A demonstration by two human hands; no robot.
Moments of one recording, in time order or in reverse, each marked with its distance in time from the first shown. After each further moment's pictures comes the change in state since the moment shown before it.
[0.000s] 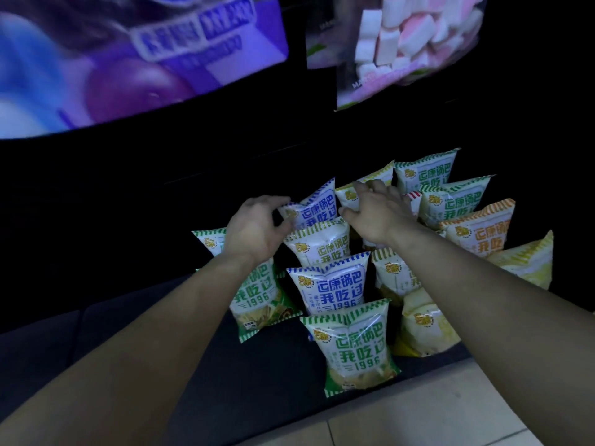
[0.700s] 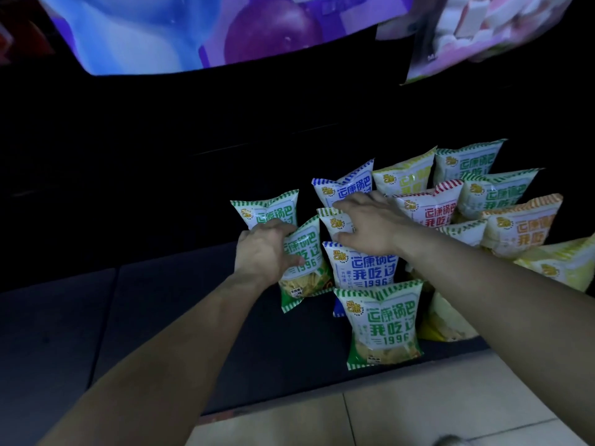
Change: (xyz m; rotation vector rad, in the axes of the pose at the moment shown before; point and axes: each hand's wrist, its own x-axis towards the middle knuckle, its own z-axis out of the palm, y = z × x) left_hand -0.065 -0.061 0.020 0.182 -0.146 -0.090; right_hand -0.030 -0.061 0.020 -0.162 -0.256 -0.295
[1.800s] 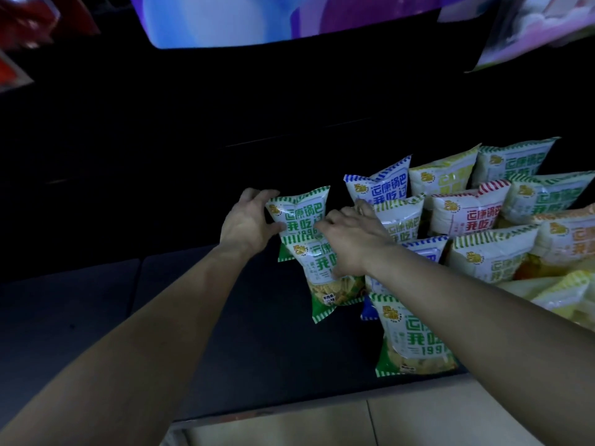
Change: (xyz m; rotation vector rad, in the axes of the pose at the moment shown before) left_hand 0.031 -0.077 -0.027 -0.185 0.107 -0.138; right_hand 0.029 -0.079 0.031 -0.348 -0.017 -0.182
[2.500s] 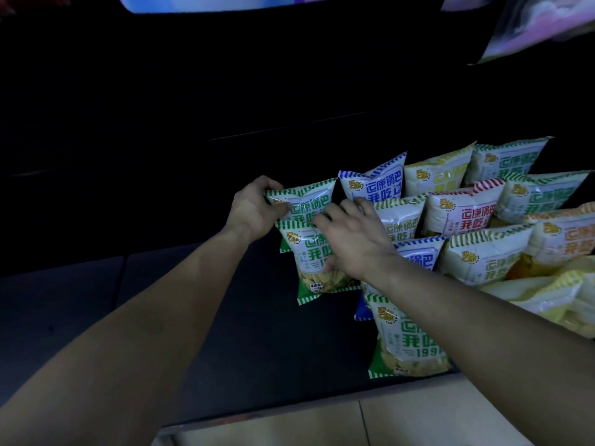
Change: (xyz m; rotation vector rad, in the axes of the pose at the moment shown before) left_hand 0.019 0.021 0.003 -0.426 -0.044 -0.113; right_hand 0.001 0.005 0.020 -0.008 0.224 0.023
